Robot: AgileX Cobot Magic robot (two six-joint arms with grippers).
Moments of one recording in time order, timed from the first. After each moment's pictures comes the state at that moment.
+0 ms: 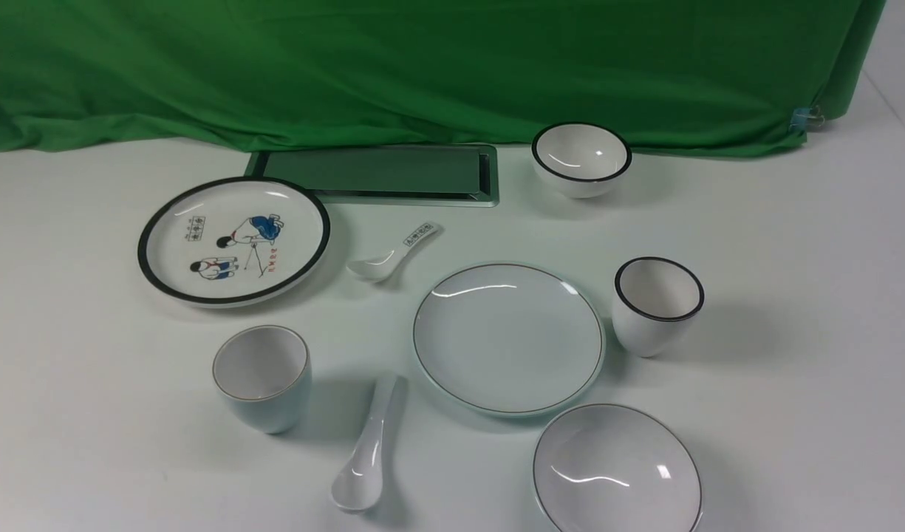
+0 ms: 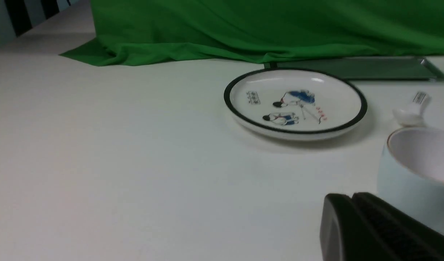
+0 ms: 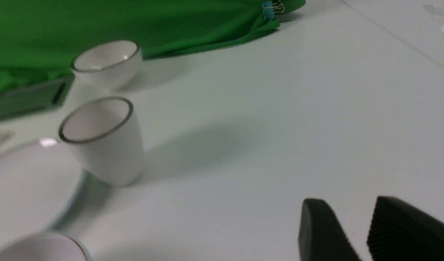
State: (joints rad) right arm -0.04 0.00 0.01 0.05 0.22 0.41; left arm 0.09 0.00 0.01 -0.16 0.15 0.04
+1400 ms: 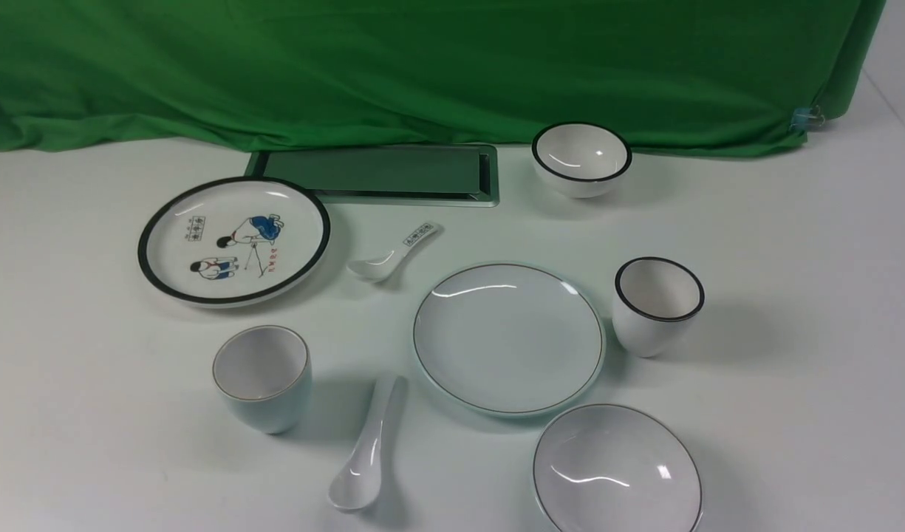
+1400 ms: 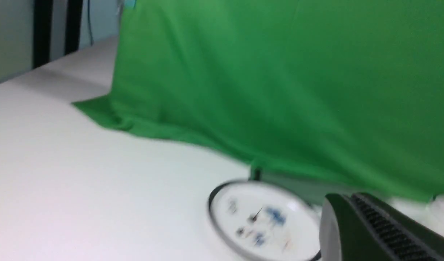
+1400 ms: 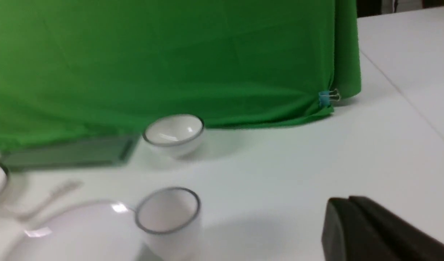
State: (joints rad) right arm 0.04 0.39 -0.40 0.16 0.20 -0.03; left arm 0.09 0.40 -0.55 0.09 0.37 -0.27
